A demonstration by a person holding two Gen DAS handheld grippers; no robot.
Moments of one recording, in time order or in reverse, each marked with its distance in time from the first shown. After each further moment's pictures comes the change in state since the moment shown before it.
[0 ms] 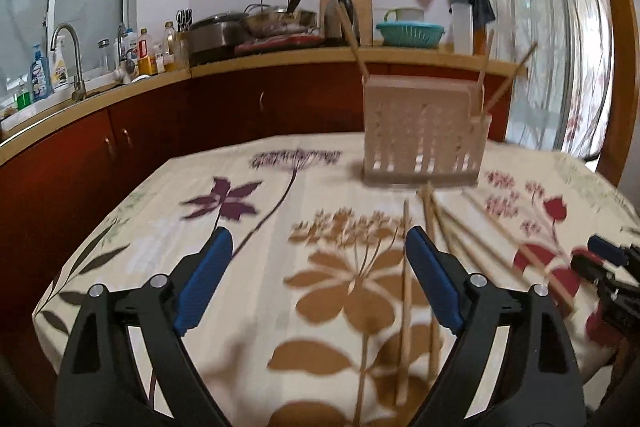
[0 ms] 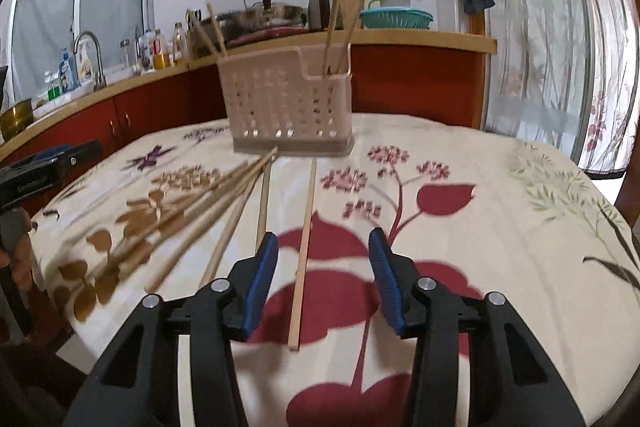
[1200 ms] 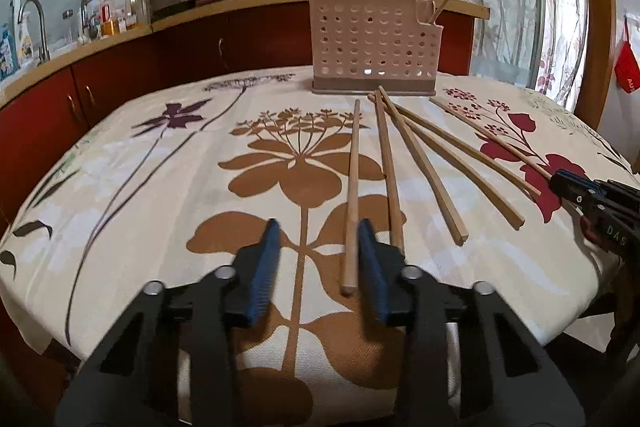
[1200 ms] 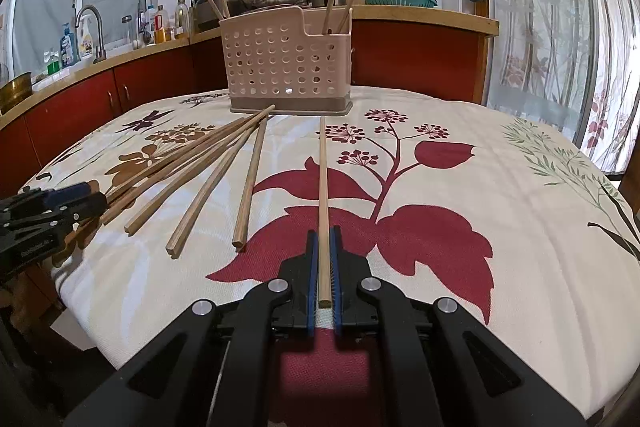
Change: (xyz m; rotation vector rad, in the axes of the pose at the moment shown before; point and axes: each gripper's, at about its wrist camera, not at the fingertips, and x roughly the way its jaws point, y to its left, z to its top) left arm 0.007 -0.027 -0.075 0.026 0.134 -0.140; right arm 0.003 -0.007 -0.030 -0.033 0.052 -0.014
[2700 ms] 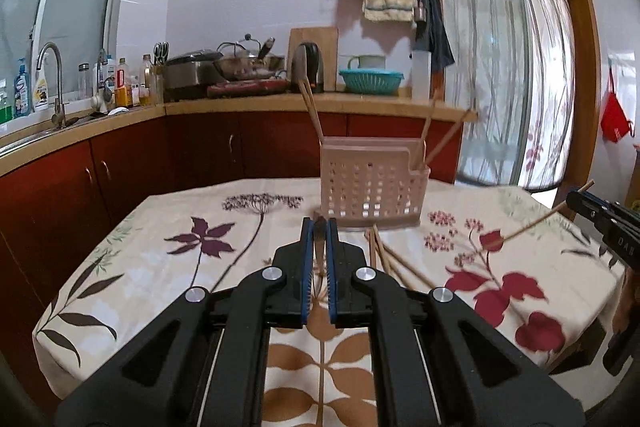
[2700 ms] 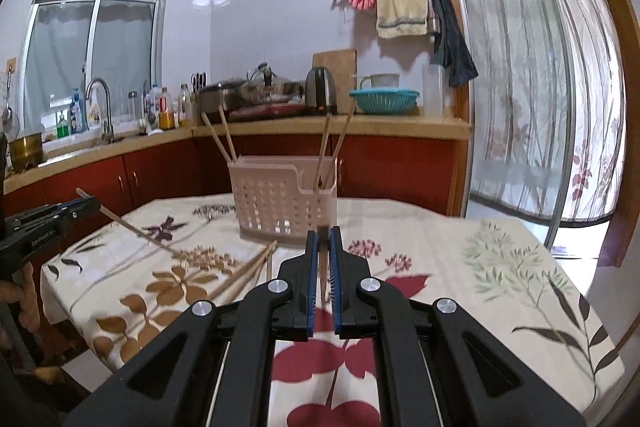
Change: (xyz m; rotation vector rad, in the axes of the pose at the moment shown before) left arm -0.096 0.018 0.089 -0.034 -0.291 -0.020; right arm -0.094 -0.011 0.086 0.025 -0.303 -0.007
